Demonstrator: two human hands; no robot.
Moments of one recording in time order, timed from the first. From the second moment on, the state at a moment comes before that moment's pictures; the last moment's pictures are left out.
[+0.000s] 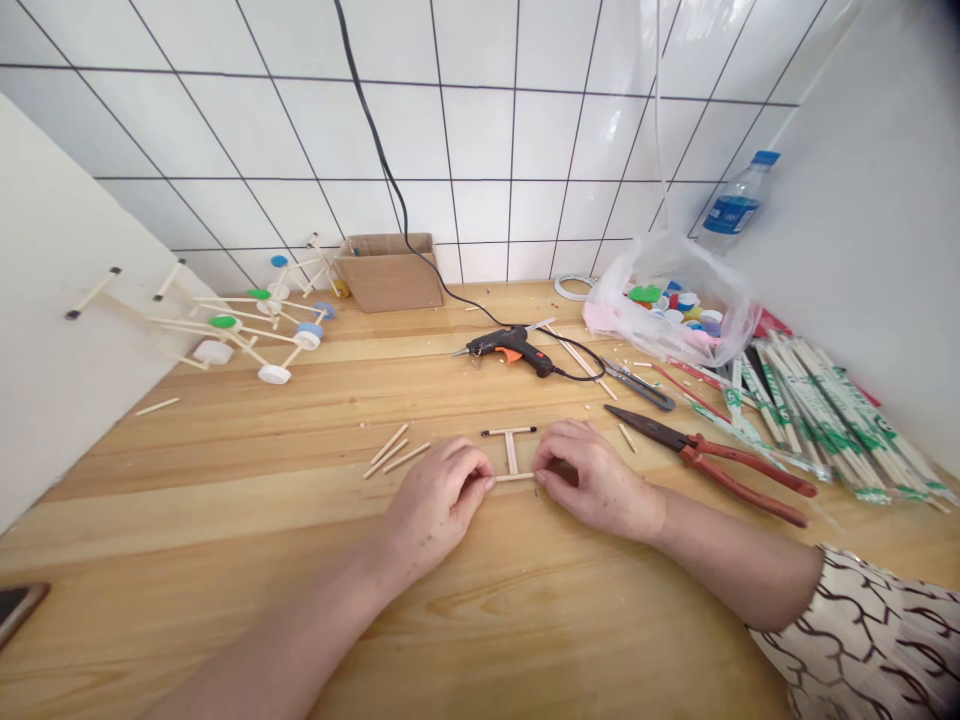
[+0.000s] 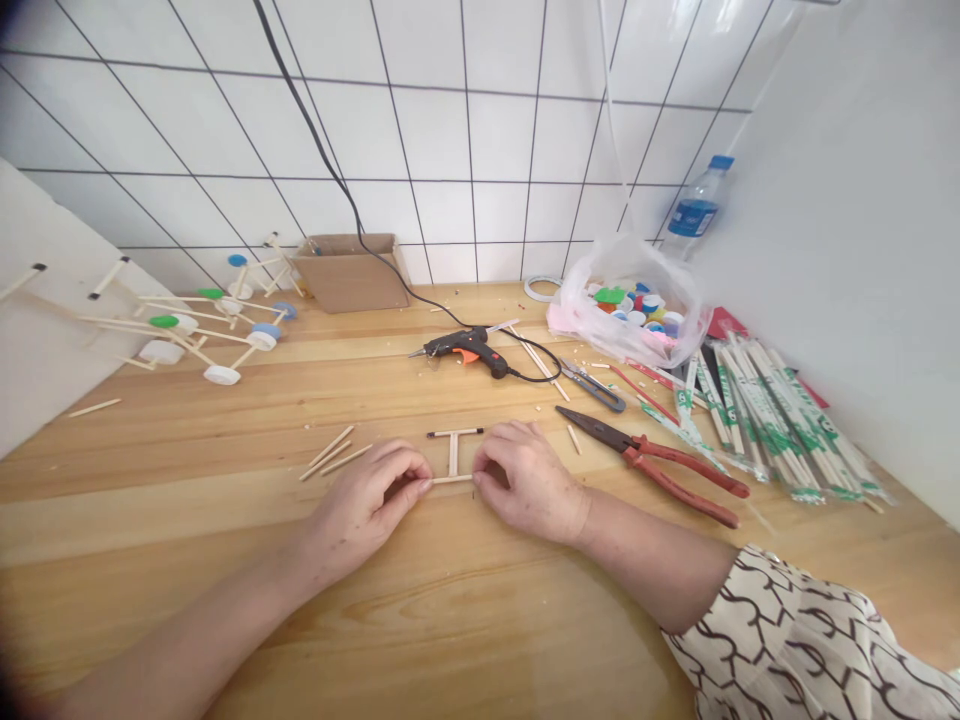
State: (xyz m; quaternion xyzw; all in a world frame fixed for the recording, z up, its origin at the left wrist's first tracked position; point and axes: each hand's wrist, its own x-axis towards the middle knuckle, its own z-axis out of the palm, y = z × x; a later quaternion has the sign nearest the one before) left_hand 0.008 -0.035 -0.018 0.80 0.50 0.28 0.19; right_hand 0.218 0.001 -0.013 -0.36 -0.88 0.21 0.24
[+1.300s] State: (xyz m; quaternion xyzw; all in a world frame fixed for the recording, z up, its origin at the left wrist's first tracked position) left_hand 0.007 -0.035 -0.021 0.80 0.50 0.28 0.20; right_hand 0.219 0.001 -0.014 -0.36 -0.87 0.22 0.24
